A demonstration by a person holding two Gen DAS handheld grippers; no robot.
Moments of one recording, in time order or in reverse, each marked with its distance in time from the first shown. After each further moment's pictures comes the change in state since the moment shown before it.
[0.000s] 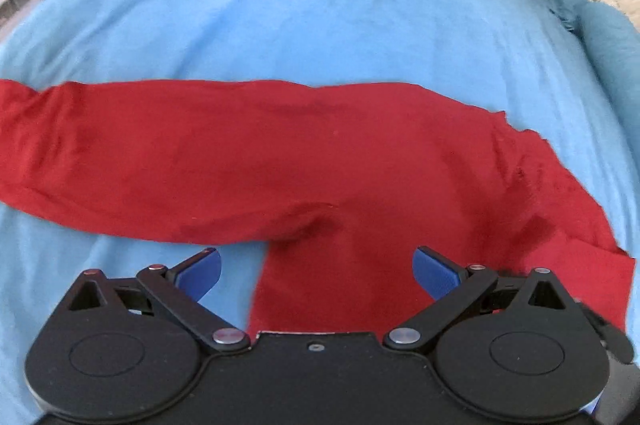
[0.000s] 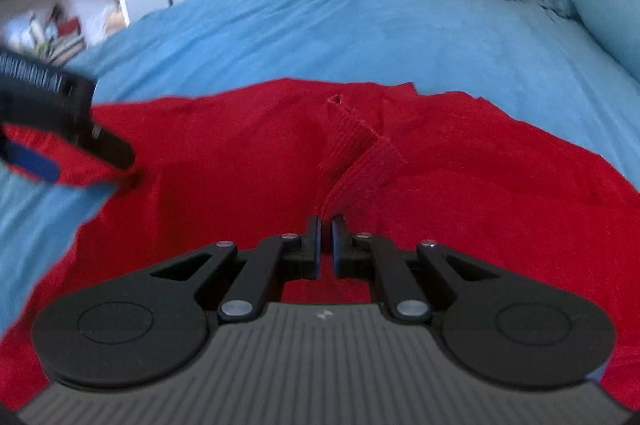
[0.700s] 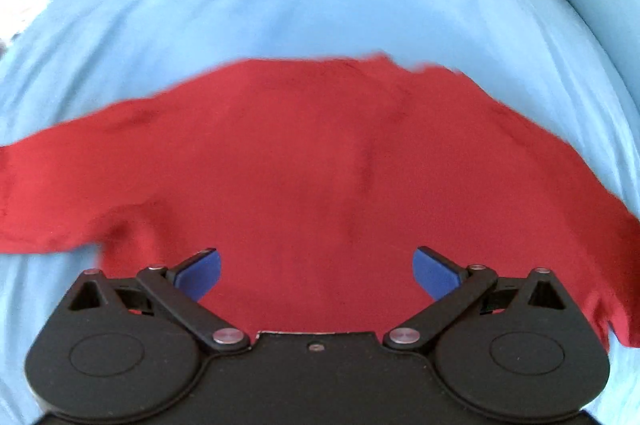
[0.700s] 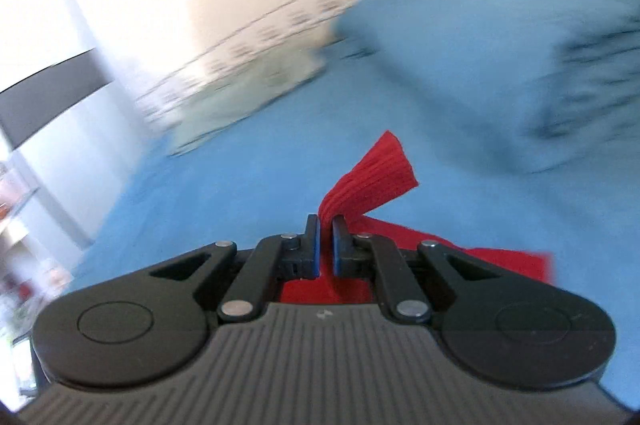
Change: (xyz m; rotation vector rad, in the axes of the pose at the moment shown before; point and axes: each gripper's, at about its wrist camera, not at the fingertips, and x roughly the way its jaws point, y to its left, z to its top) left arm 0.019 -0.154 -0.023 0.172 0.023 0.105; right arm -0.159 -0.257 0.042 0.617 -0.287 -0.100
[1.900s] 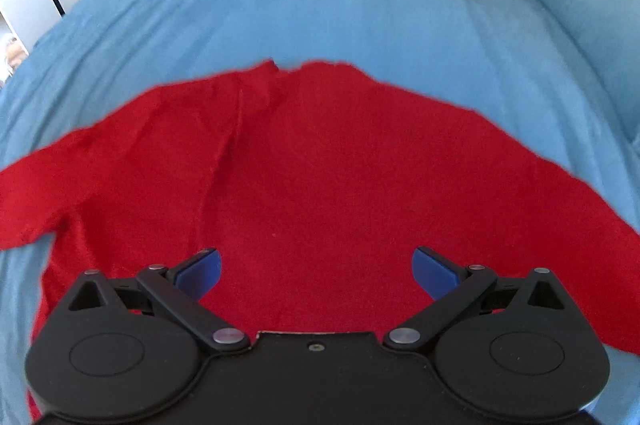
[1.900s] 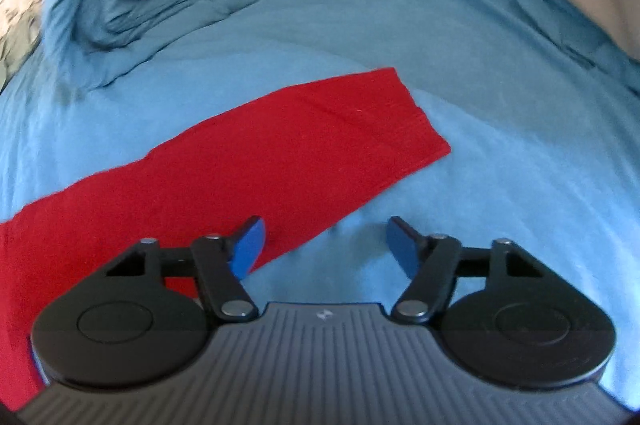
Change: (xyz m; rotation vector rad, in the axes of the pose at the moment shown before) left arm 0.026 -0.130 -0.024 0.103 -0.056 0.037; right arm -0.108 -0.317 -0.066 0.292 0.182 -0.707
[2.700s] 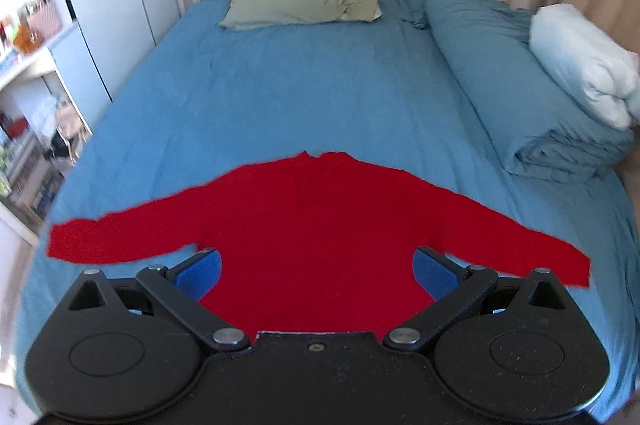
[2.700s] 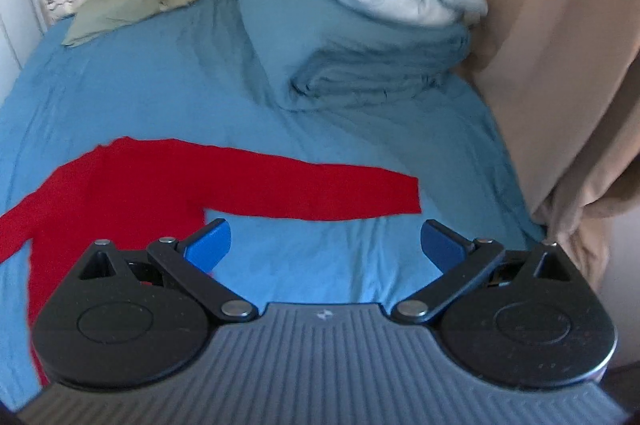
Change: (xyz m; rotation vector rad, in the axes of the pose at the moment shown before) left arm -0.319 0.084 -0.035 0.055 -0.161 -0.075; right arm -0.379 0.087 -0.007 -0.468 -0.068 0.076
